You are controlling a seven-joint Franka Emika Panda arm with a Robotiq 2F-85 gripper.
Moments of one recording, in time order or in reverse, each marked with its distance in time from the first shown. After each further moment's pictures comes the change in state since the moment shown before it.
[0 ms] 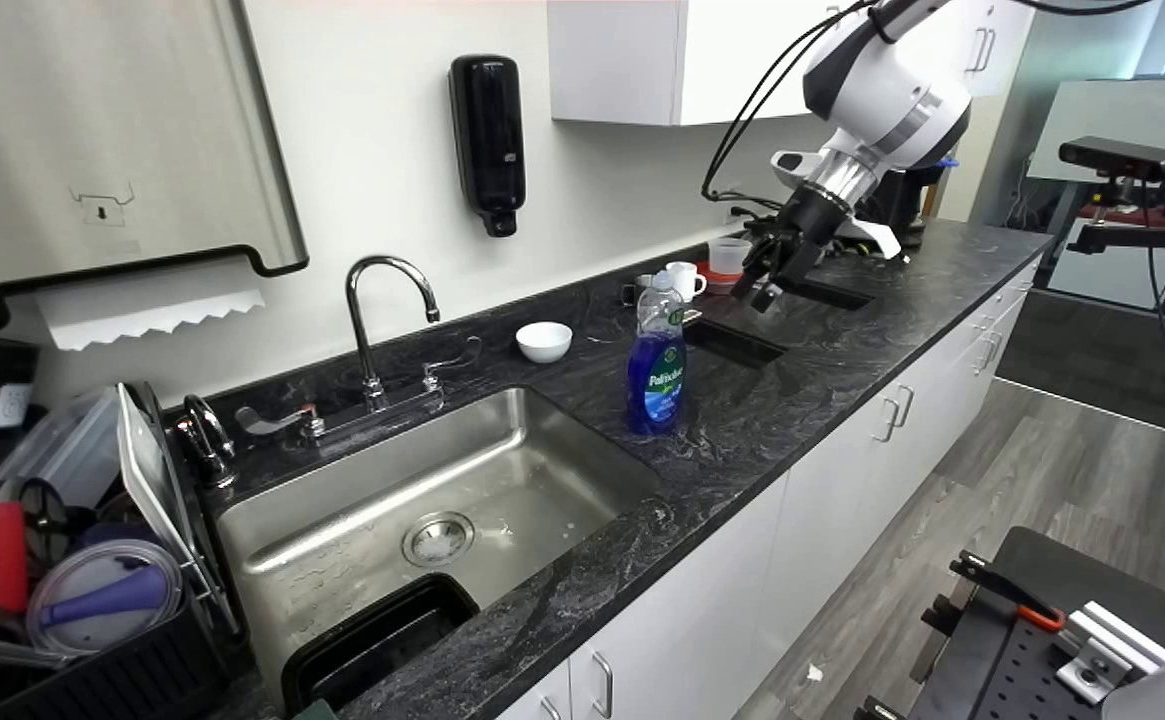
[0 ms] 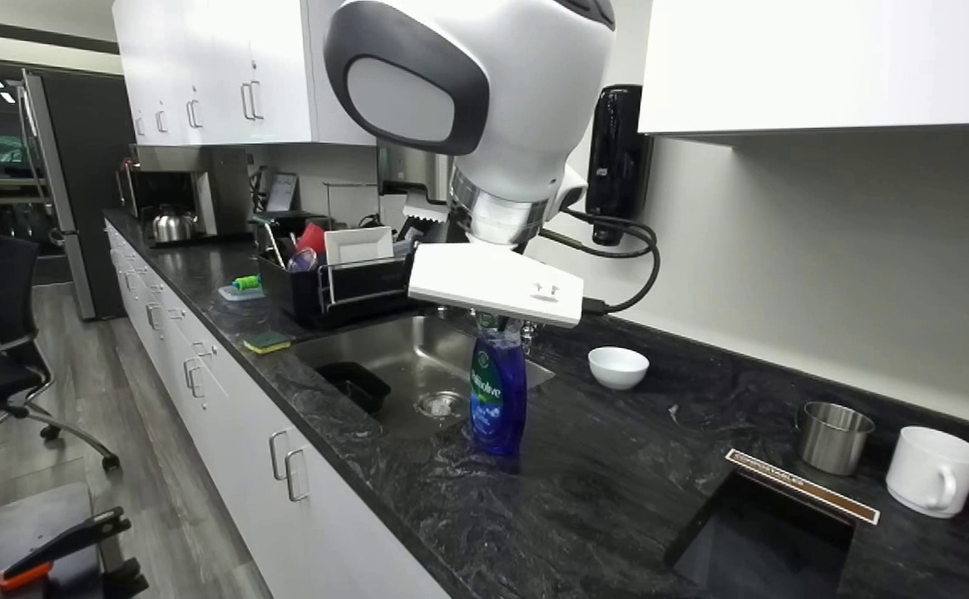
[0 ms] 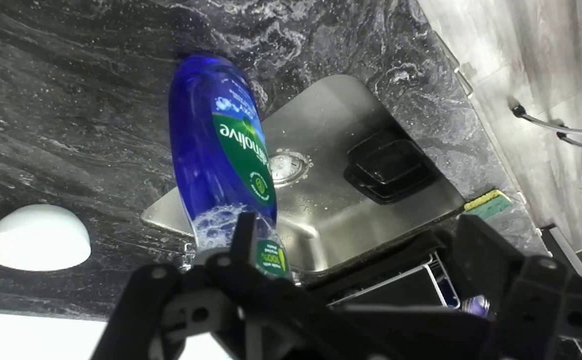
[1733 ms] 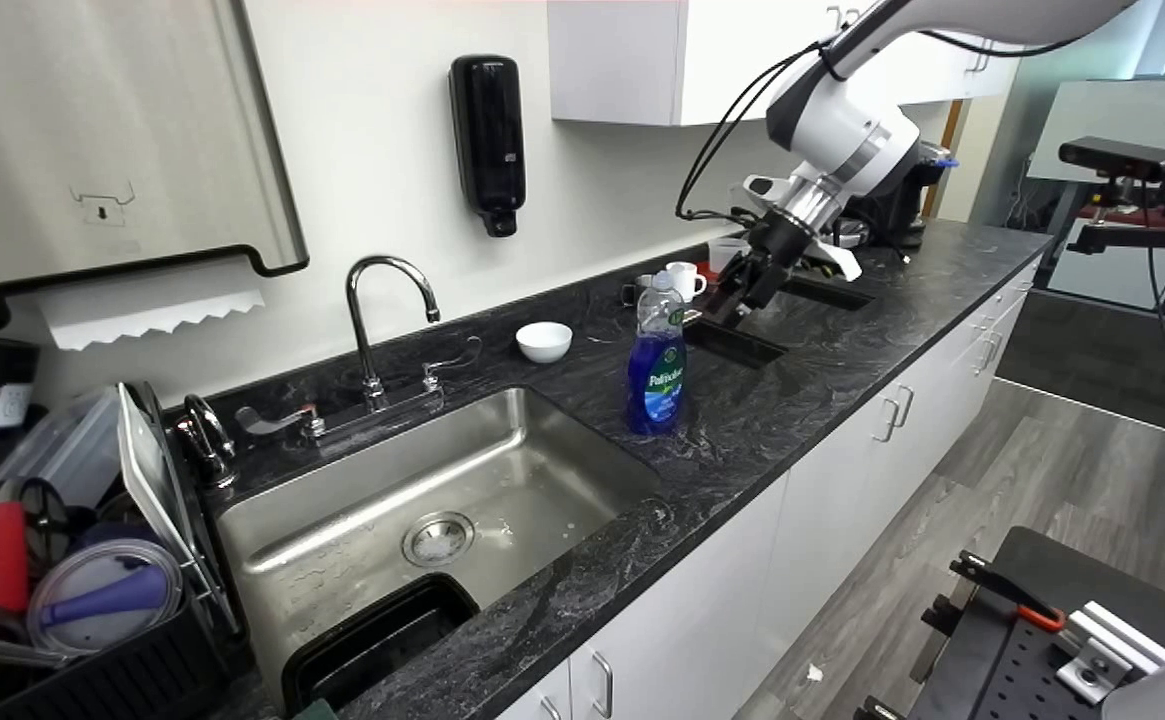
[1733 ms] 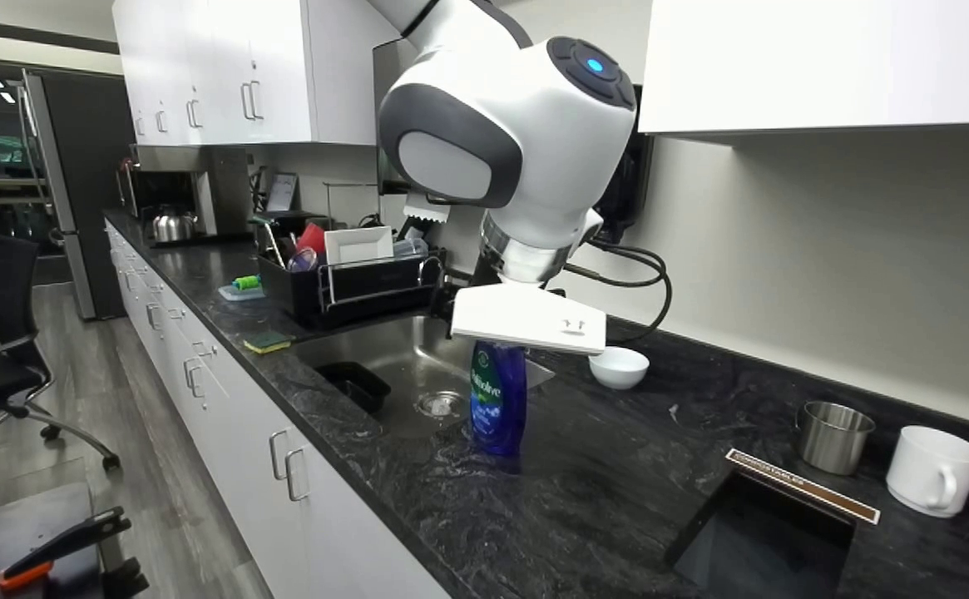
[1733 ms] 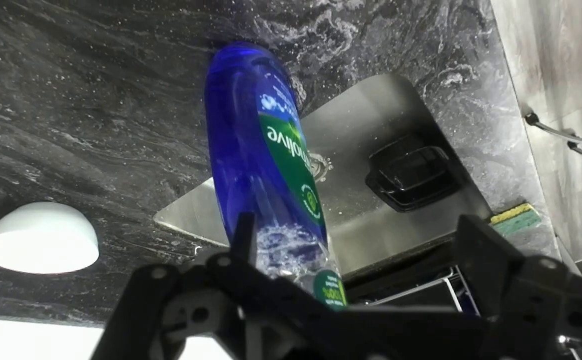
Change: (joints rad) arm -0.056 0.152 0.089 0.097 0.075 0.051 -0.084
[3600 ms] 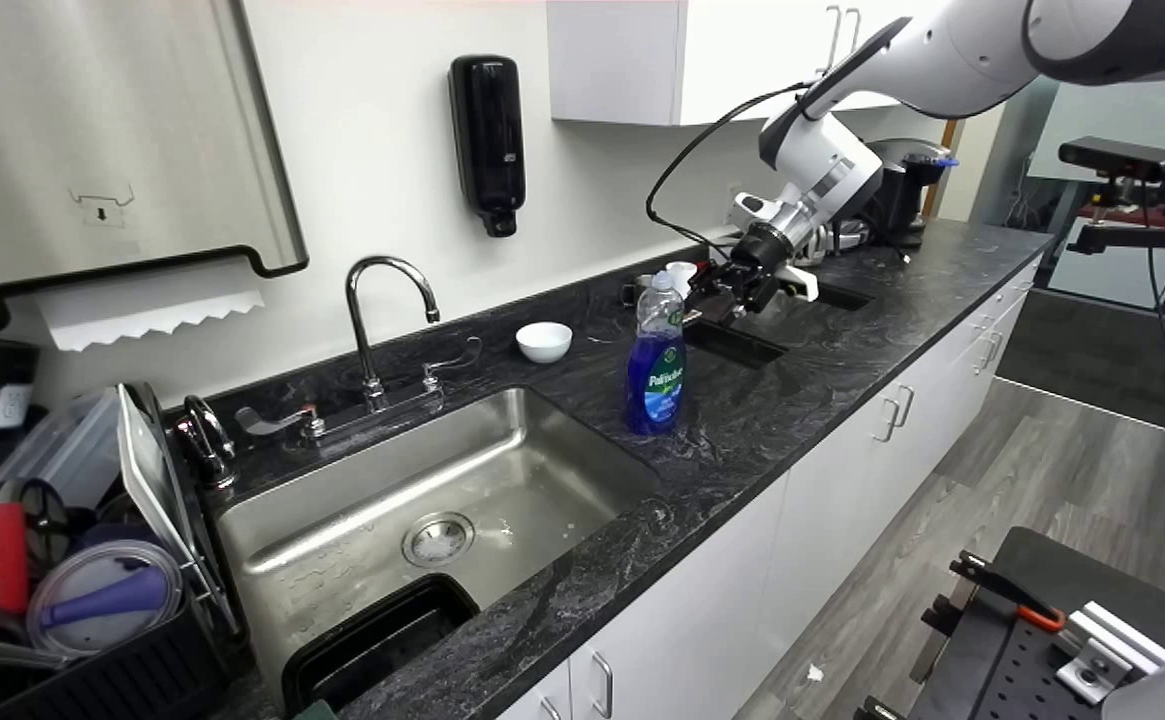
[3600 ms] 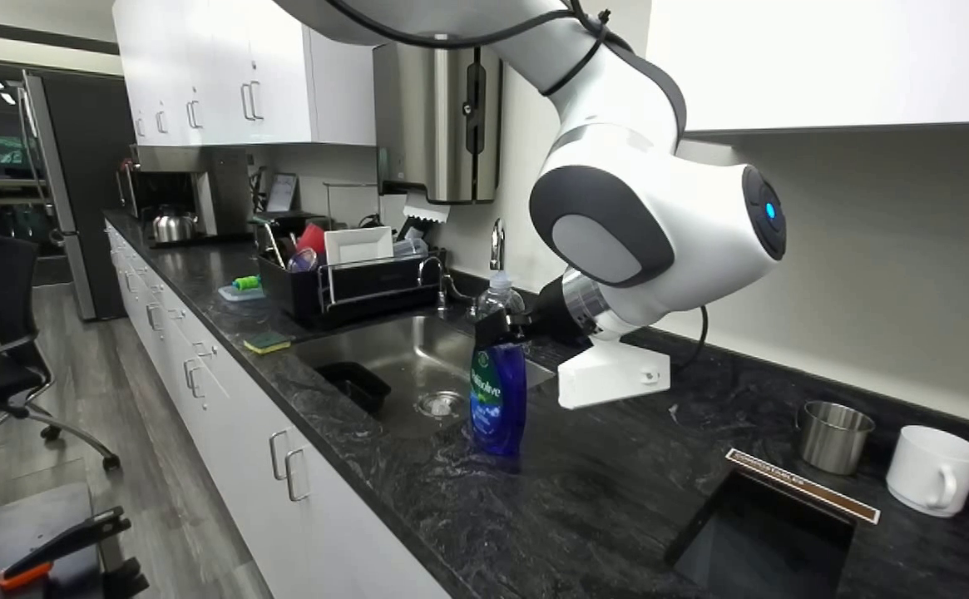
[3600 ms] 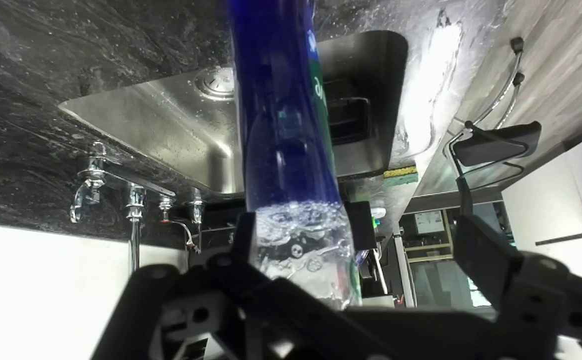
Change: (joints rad) arm -0.193 0.350 0.070 0.418 0.090 -0.464 -0.399
